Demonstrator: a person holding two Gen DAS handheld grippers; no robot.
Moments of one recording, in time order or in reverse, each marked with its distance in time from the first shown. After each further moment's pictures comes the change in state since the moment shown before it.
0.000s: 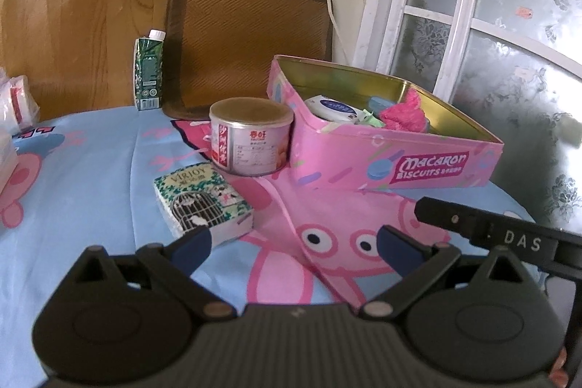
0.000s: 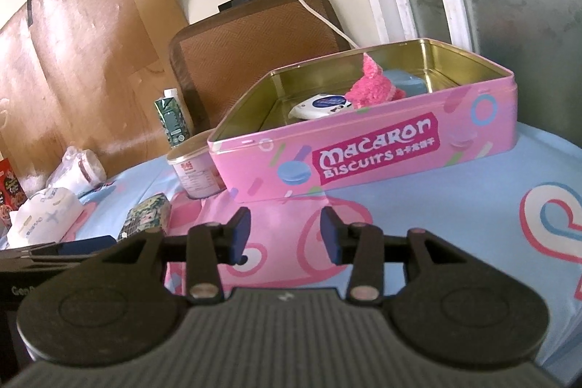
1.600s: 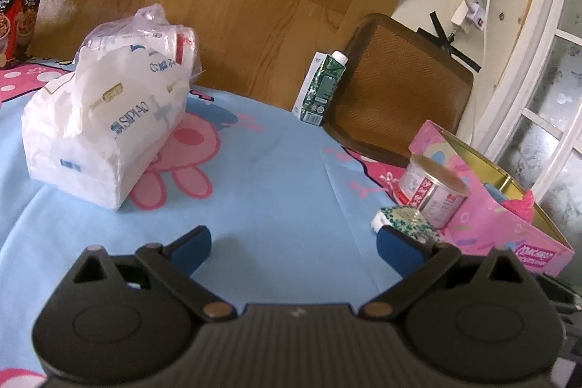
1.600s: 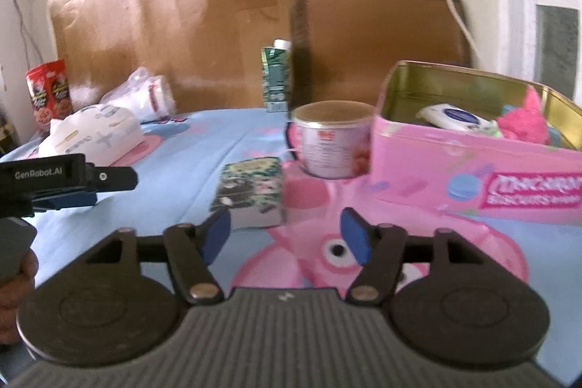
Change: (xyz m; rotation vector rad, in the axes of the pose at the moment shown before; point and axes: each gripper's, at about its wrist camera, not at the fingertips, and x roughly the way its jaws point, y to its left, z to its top) left arm -0.047 0.149 -0.028 -0.356 -0.130 0.162; right arm 0.045 0.108 -0.019 -0.323 0.067 0.143
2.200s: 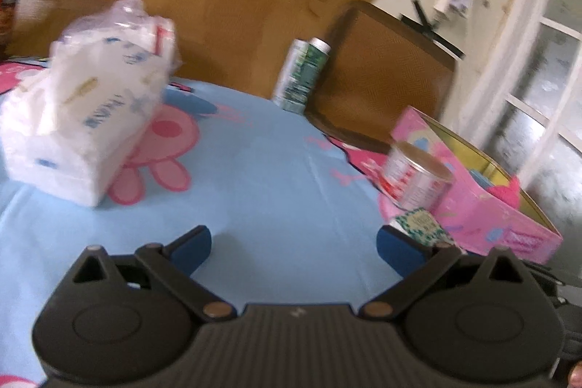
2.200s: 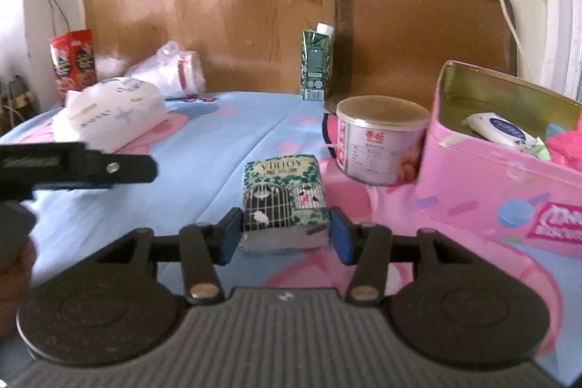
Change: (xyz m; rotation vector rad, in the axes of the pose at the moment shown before) left arm 0.007 -0.005 0.002 0.036 0.053 -0.076; right arm 0.010 0.004 0.002 -0.088 0.048 0.097
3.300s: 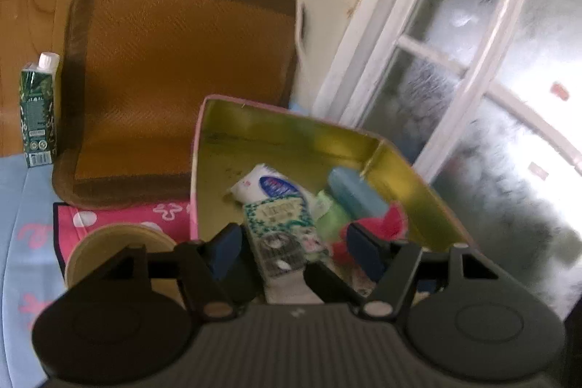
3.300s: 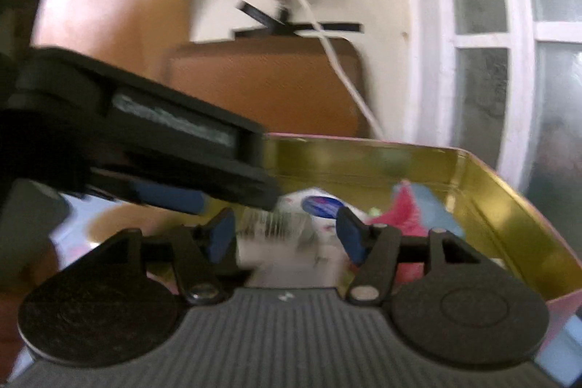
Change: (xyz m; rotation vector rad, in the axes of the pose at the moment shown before) left arm 0.150 -0.222 0.077 0.203 0.133 -0.258; right arm -0.002 -0.152 0.033 0.118 -0.219 -0.346
